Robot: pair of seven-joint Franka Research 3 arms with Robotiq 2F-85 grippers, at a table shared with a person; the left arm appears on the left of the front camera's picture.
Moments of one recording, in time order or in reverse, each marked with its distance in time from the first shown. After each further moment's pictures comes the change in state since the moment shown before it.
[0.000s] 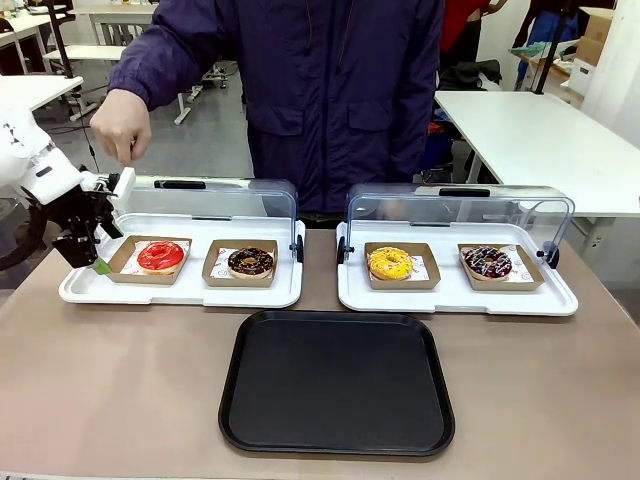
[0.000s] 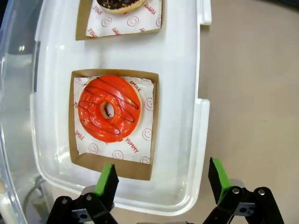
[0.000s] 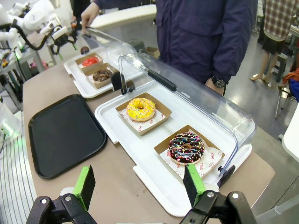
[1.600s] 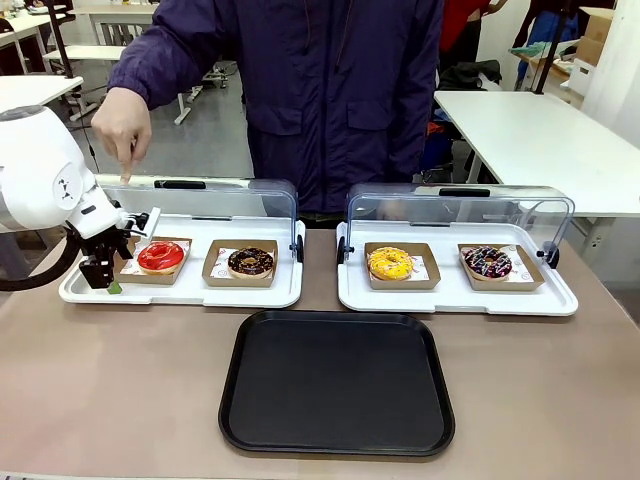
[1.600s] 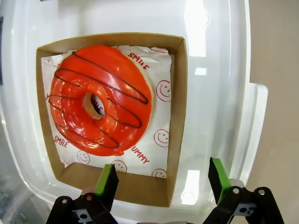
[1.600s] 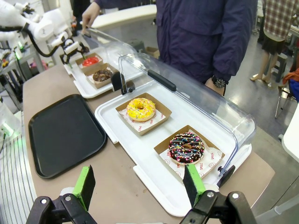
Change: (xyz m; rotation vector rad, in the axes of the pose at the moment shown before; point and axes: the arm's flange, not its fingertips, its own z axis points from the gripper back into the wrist) left arm -0.006 0.022 -0.079 -0.003 0.173 -0.042; right arm 0.000 0.000 0.000 0.000 0.000 0.000
